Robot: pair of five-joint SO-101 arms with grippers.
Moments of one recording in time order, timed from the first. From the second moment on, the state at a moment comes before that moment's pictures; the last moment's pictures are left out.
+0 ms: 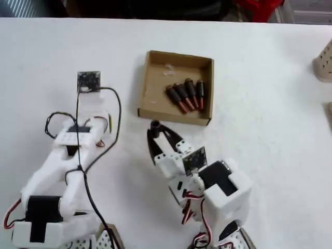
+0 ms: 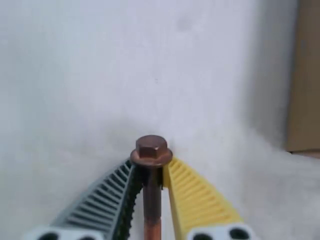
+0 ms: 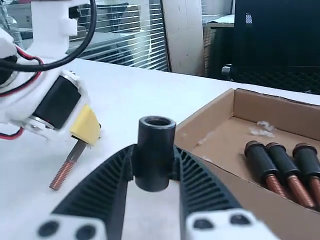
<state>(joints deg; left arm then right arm) -5.2 -9.8 54.6 17.7 7.3 -35.2 17.3 89.8 -96.9 -1.9</state>
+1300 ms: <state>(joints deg) 15.8 -68.0 96.5 -21.6 7.3 -37.6 17.6 89.8 -94.3 -1.9</state>
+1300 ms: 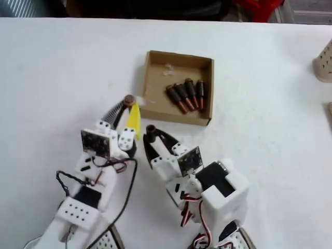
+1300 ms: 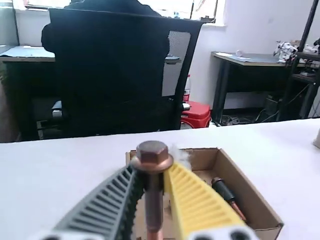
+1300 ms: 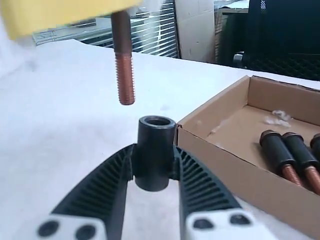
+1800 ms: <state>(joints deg) 20.1 -103.2 96.9 10.2 12.8 -38.5 17.6 89.8 -94.3 -1.9</state>
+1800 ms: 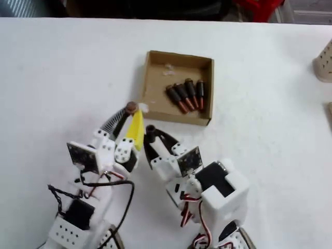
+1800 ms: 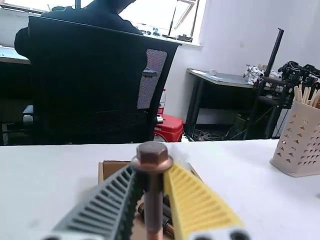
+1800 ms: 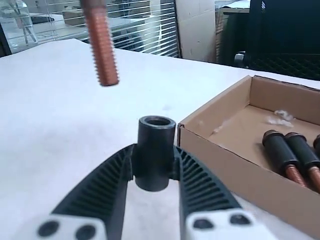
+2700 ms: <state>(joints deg) 26.0 -103.5 96.9 14.9 12.8 -38.8 17.6 89.8 -94.3 -1.9</state>
